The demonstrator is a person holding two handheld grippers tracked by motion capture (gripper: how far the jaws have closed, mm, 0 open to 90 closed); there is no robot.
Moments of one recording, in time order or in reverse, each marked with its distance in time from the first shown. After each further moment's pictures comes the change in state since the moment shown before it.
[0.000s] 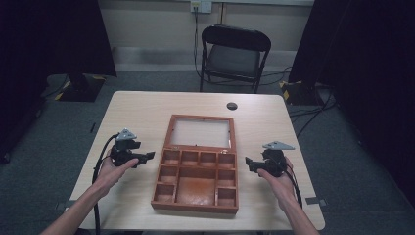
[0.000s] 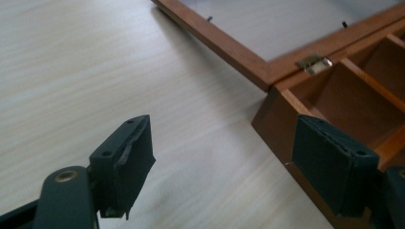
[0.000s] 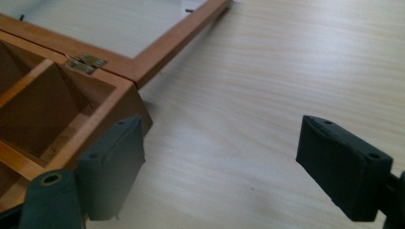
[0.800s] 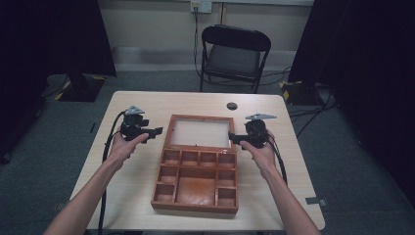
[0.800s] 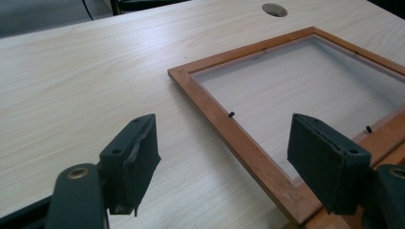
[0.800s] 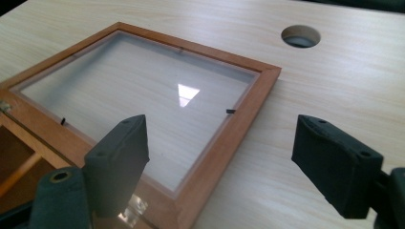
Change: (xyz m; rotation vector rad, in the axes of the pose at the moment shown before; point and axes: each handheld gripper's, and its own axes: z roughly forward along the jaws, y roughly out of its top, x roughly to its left) left arm 0.018 0.065 0.029 -0.066 0.011 -0.044; right arm 0.017 0.087 0.045 -0.002 0.104 0.018
